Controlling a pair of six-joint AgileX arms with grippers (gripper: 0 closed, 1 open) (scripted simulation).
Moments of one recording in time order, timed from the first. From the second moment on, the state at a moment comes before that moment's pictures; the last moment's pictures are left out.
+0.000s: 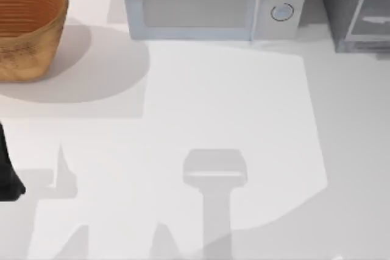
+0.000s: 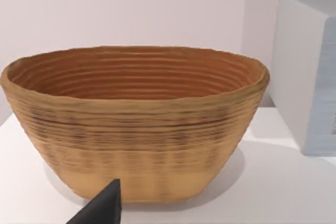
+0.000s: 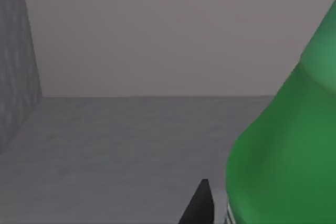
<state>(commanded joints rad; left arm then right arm) 0.00 0.00 0.00 0.00 0.00 0.00 -0.26 2.17 1.05 1.07 -0.24 0.01</state>
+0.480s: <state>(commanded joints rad) 0.00 0.00 0.00 0.00 0.00 0.00 -0.23 2.34 1.44 0.92 -0.21 0.01</state>
